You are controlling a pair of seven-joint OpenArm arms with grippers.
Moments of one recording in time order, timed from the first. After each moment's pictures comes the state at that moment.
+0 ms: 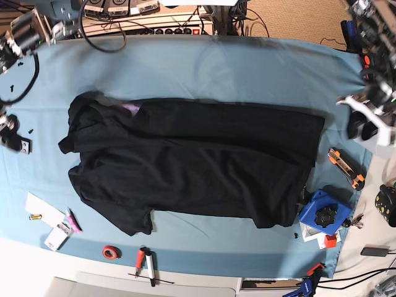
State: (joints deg) left arm 14.1 -13.5 -41.5 117.4 -40.5 -29.1 62.1; right arm 7.9 26.5 62.9 80.5 58.0 39.8 -78.3
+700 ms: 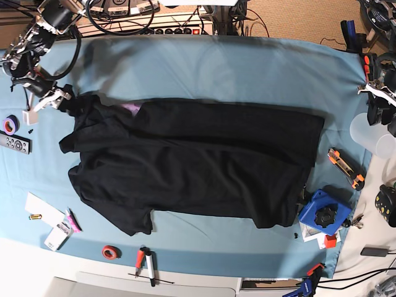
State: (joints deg) left arm 17.8 -13.5 -49.0 117.4 -42.0 -29.1 62.1; right arm -2.3 16.0 51.0 80.5 54.4 39.8 -78.0
